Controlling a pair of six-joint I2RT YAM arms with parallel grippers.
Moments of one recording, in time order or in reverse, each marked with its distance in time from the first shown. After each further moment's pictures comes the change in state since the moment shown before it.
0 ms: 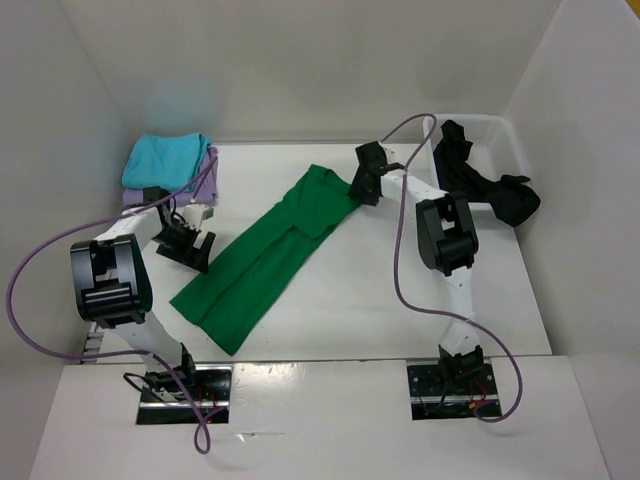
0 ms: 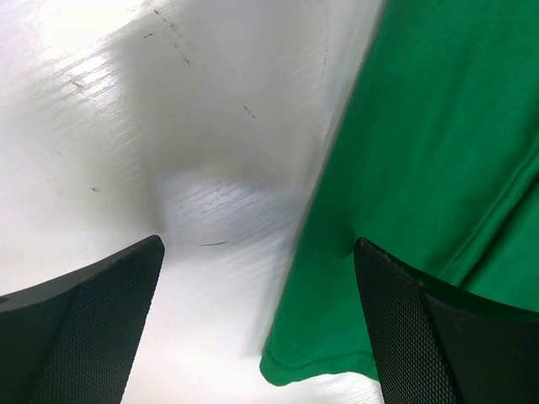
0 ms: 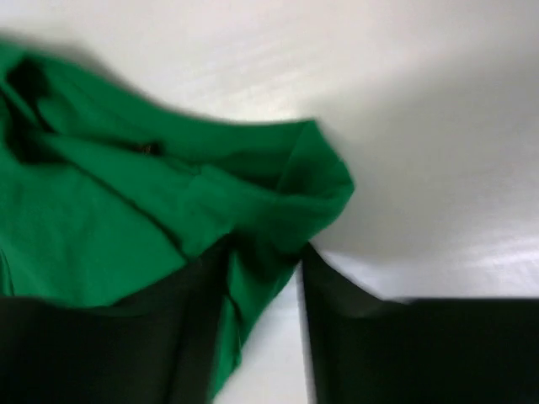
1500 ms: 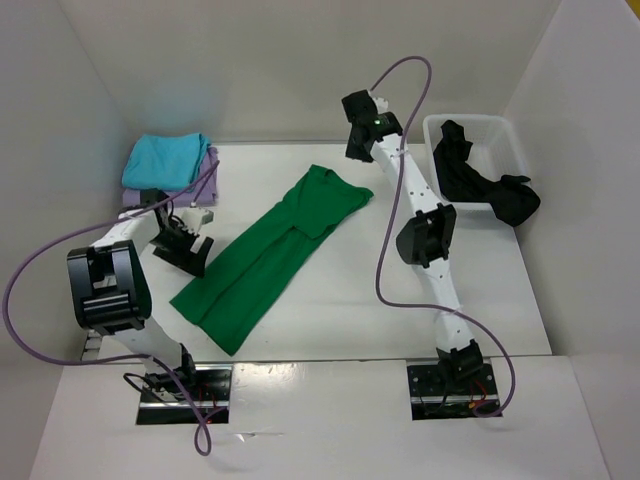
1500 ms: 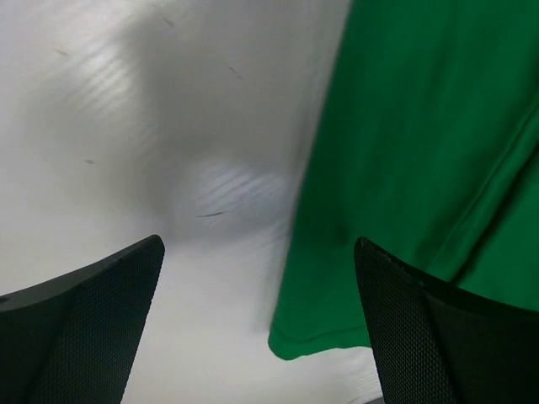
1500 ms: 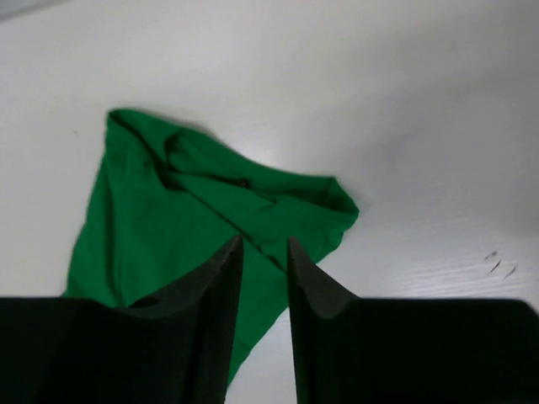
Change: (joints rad) left arm 0.021 -0.049 -0.015 -0.039 -0.011 0.085; right arm 0.059 0.277 1.049 -0.693 0.195 -0.132
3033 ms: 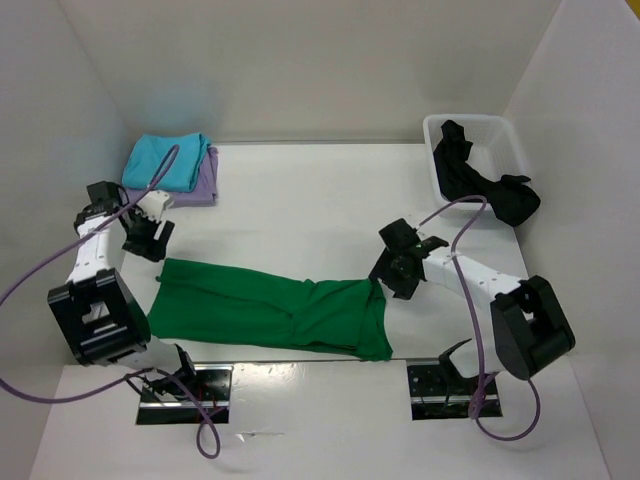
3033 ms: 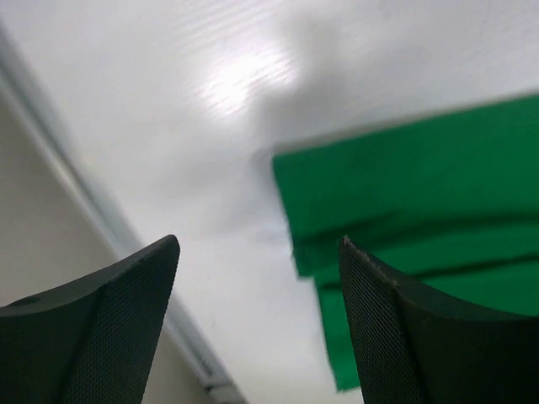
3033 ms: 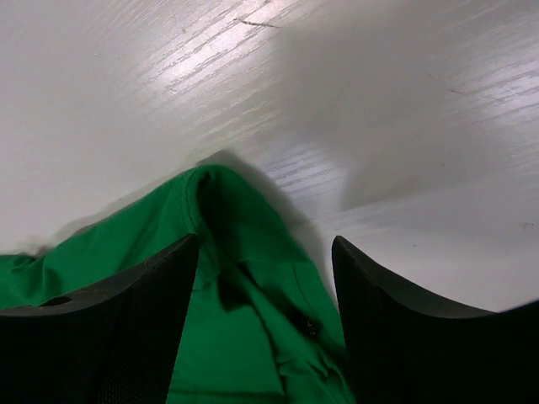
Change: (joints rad) left arm 0.203 -0.198 0.037 0.022 -0.032 0.117; right arm 0.091 -1.155 -2.009 0.486 -0.224 0.496
